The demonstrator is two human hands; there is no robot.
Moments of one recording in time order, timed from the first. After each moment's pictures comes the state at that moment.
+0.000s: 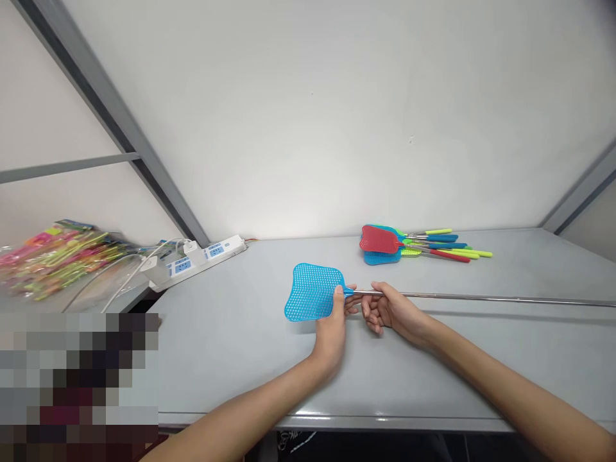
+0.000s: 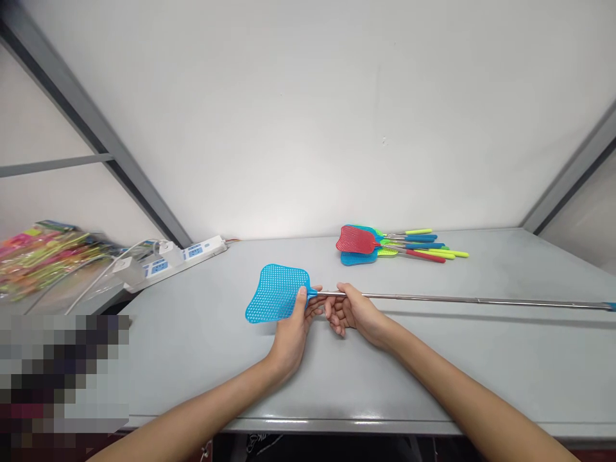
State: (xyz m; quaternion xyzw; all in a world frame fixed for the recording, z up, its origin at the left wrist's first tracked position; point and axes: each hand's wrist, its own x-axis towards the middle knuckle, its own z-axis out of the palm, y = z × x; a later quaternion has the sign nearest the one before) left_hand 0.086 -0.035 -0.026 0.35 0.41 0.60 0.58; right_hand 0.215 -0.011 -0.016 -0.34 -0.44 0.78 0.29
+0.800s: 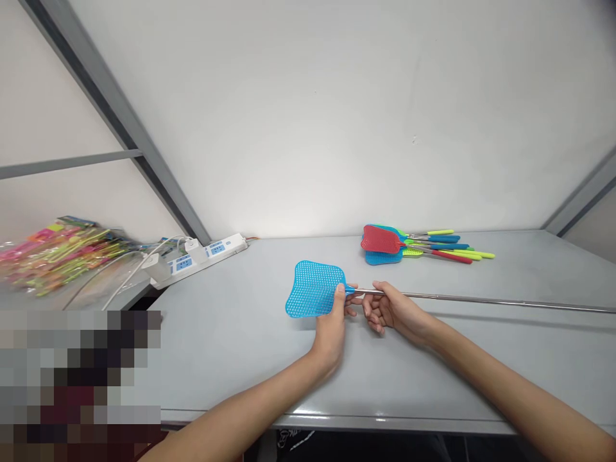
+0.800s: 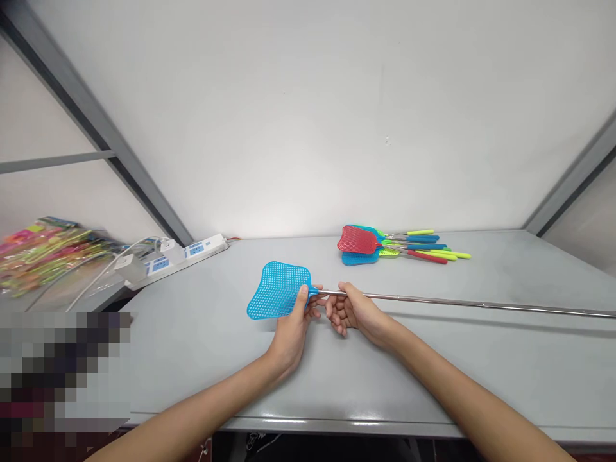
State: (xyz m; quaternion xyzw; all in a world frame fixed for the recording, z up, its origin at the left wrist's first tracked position) left_hand 0.083 -0.033 -0.024 0.38 0.41 0.61 0.56; right_hand 0.217 -0.011 -0.016 -0.35 -0.46 0.77 0.29
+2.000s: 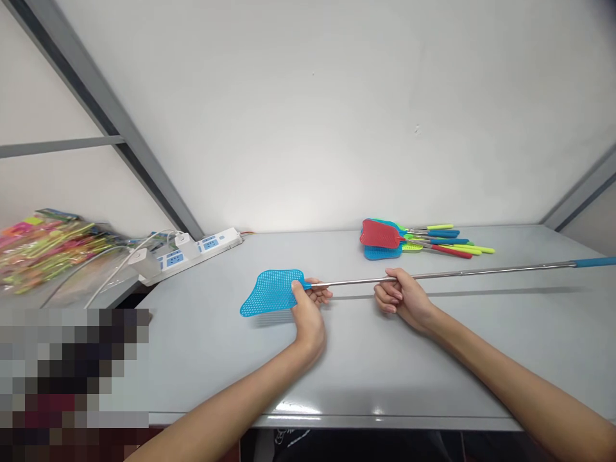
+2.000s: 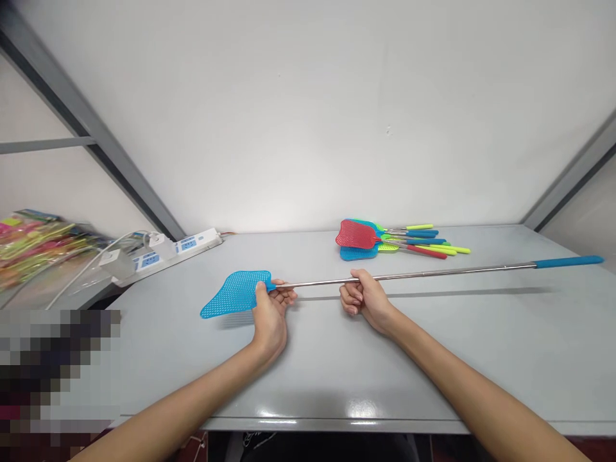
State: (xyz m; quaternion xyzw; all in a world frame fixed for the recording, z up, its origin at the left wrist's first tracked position) left_hand 0.061 -0.014 -0.028 0.23 0.45 0.72 0.48; right_hand 0.228 -0.002 -0.020 -0.34 -0.40 0.73 0.43
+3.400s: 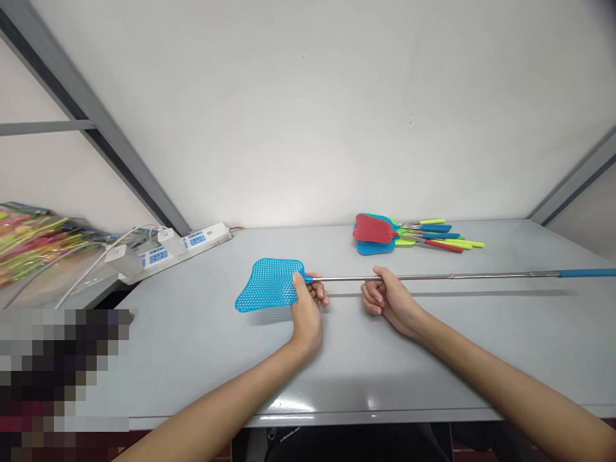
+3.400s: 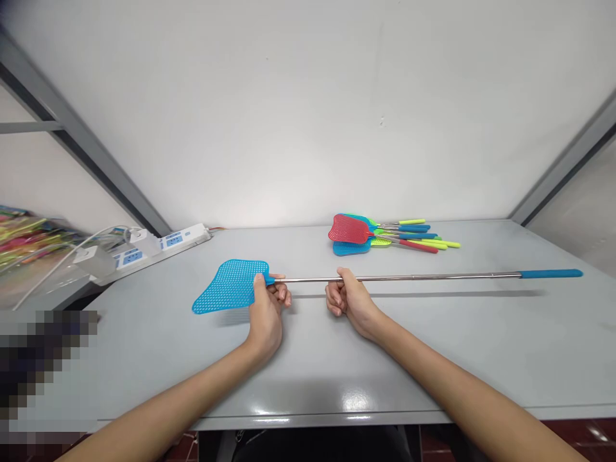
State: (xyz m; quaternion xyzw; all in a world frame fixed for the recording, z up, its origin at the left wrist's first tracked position) left_hand 0.070 -0.018 -0.026 0.30 0.44 0.69 0.49; right_hand 0.213 -0.011 -0.017 -0.37 -0.40 0.71 0.43
